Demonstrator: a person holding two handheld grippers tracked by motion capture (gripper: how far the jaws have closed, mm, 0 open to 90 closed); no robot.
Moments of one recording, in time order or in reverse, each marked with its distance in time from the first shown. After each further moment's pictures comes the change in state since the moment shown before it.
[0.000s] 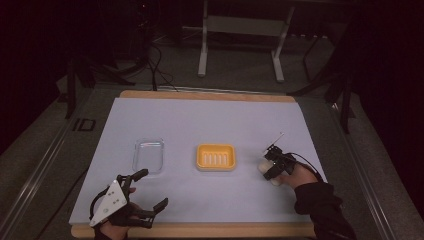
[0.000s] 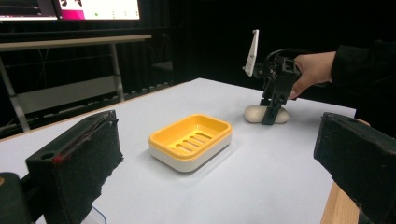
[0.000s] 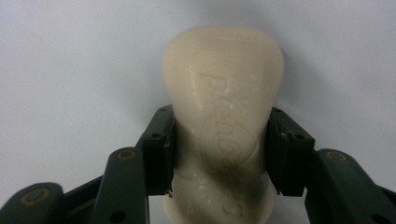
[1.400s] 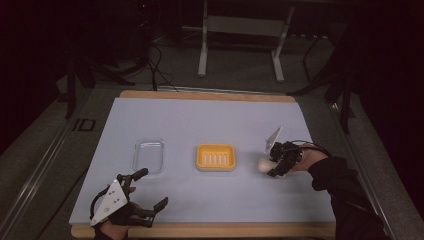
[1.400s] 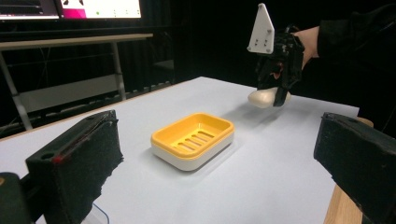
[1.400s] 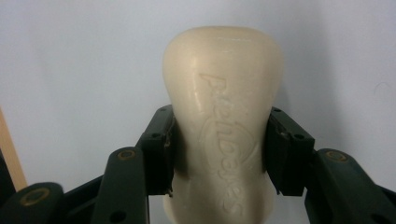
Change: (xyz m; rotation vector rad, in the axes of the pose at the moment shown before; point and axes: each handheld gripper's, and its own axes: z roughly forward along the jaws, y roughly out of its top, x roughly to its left) left arm 0.001 0.000 0.001 0.006 0.006 0.004; right arm -0.013 0.012 -0.037 -0.038 0.153 -0.613
